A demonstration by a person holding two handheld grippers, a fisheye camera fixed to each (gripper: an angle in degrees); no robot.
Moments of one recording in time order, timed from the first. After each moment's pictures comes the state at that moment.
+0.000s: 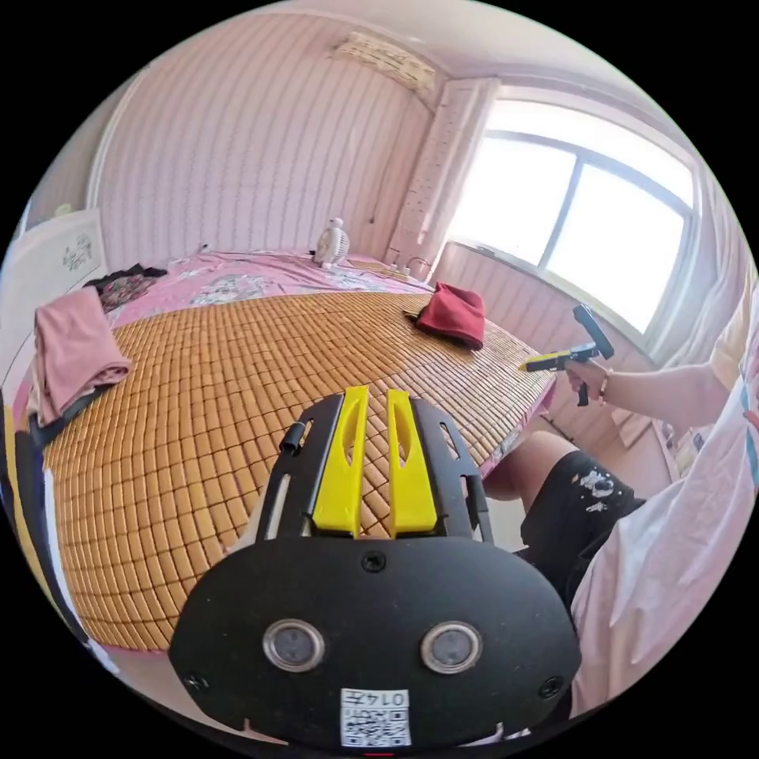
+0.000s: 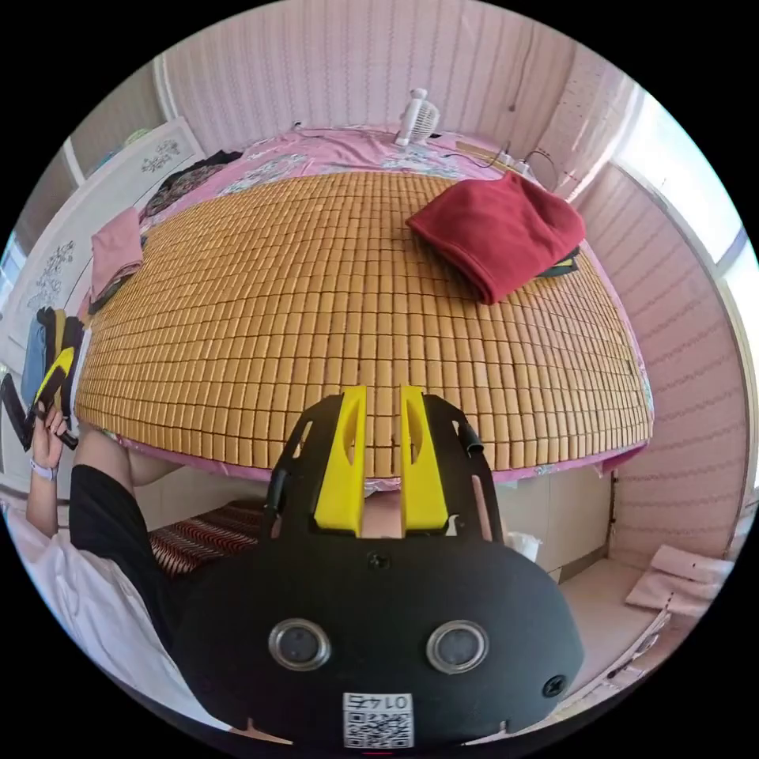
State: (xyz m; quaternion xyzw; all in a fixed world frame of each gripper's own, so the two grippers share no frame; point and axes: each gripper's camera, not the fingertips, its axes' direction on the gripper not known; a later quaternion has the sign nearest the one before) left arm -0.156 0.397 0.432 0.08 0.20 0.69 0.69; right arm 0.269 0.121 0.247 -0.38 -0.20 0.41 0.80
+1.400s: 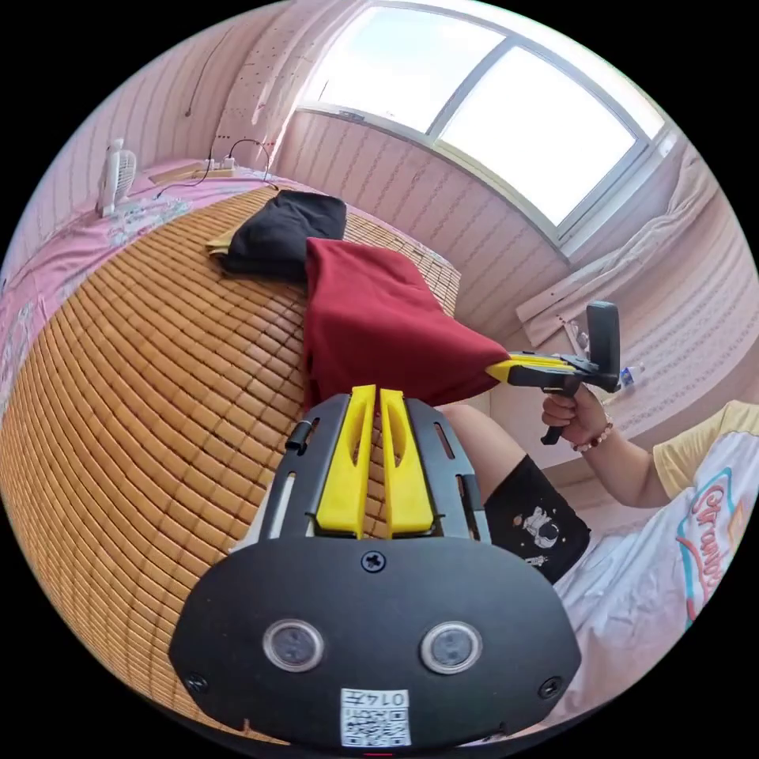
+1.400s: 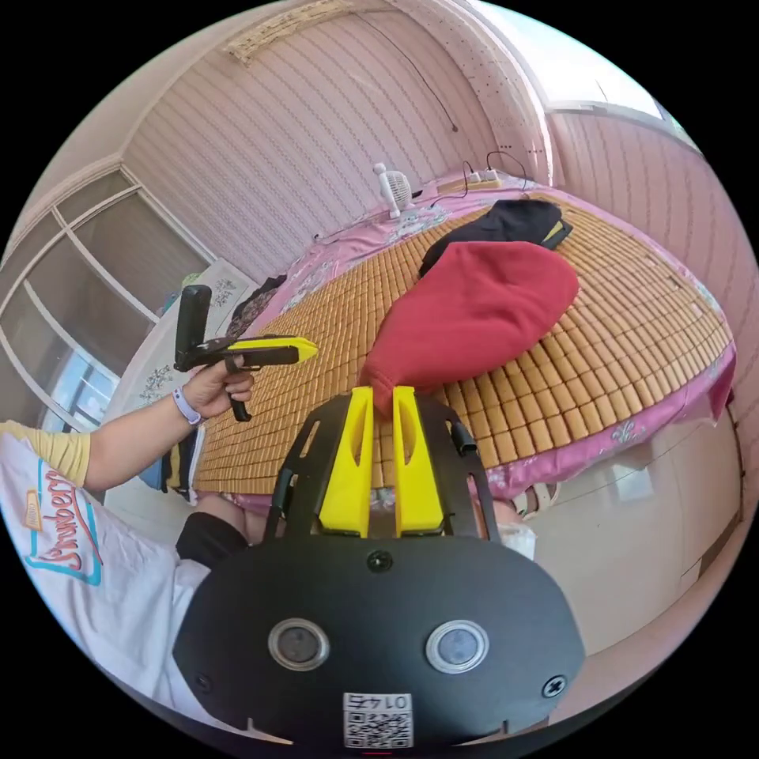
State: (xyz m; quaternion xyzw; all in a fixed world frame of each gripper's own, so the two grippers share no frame) left arm 0.191 0.624 0.627 -0.22 0.17 0.80 0.53; right arm 0.309 0.248 0.023 -0.19 -0.29 0.61 0.71
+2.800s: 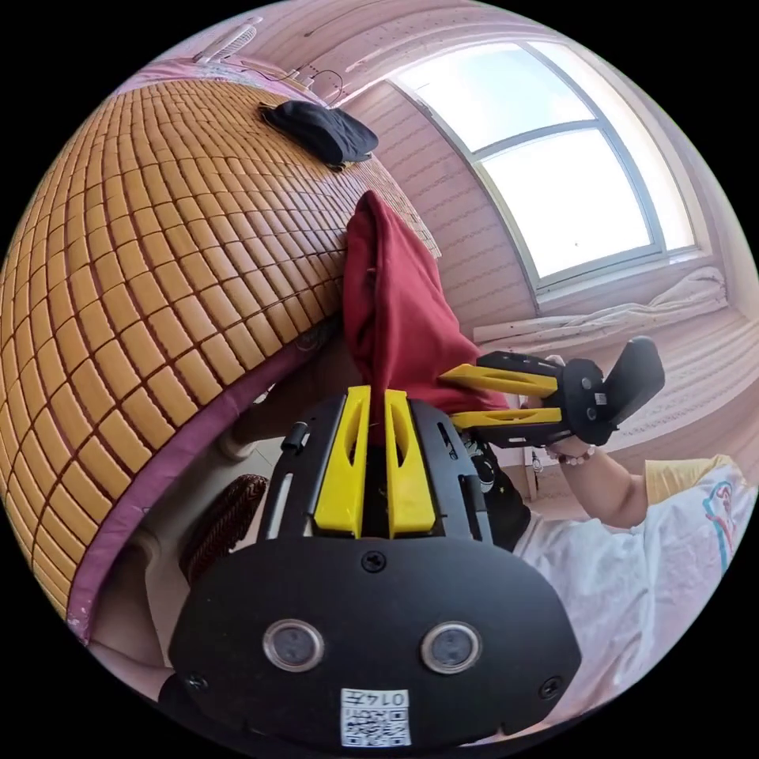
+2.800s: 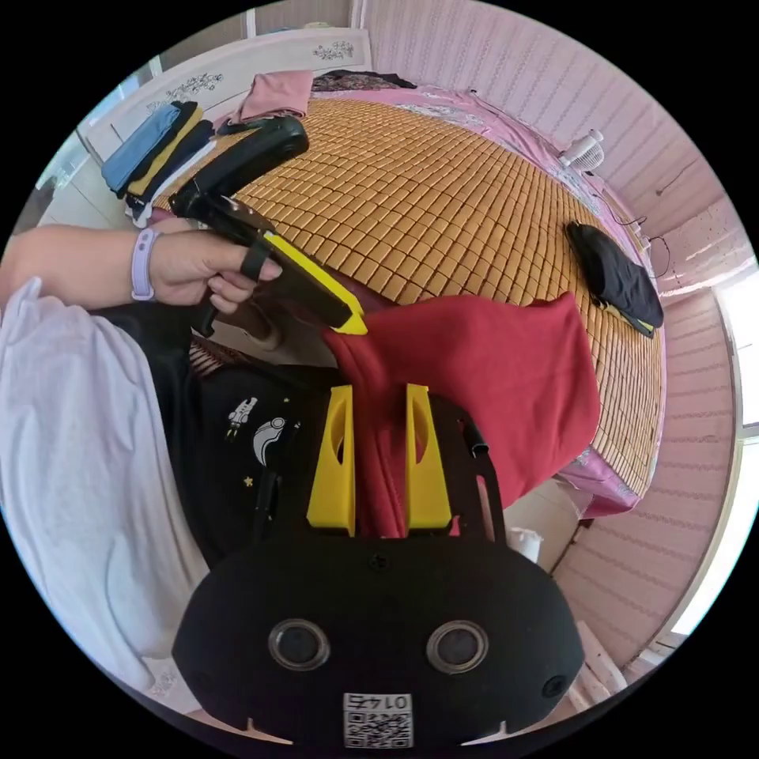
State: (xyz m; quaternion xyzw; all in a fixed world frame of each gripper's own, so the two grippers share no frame) left arm 0.033 0.579 0.692 -0.35 0.22 0.64 0.64; right arm 0.196 0.107 -0.017 -0.37 -0.35 0.18 0.84
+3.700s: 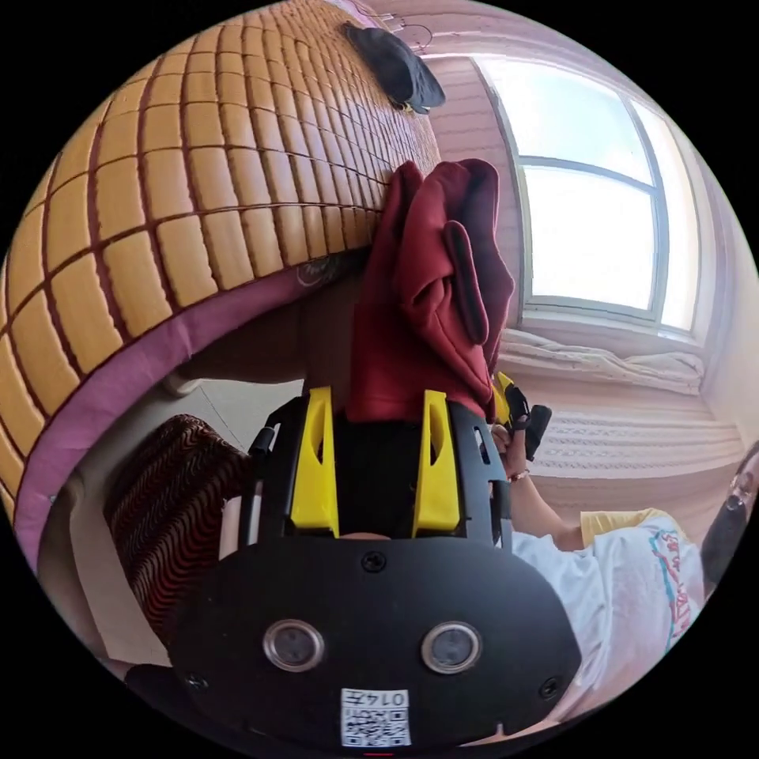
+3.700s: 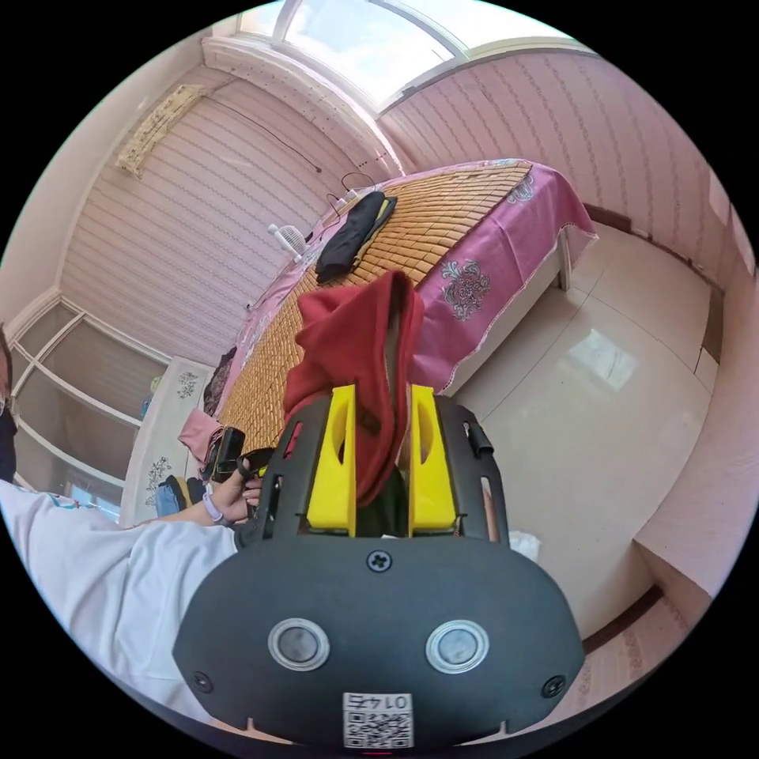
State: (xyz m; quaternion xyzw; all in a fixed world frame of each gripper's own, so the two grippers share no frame) left arm 0.023 0.567 0.752 -0.50 0.19 0.53 0.66; right arm 0.290 0.425 -0.167 -0.20 -0.14 0.77 0.59
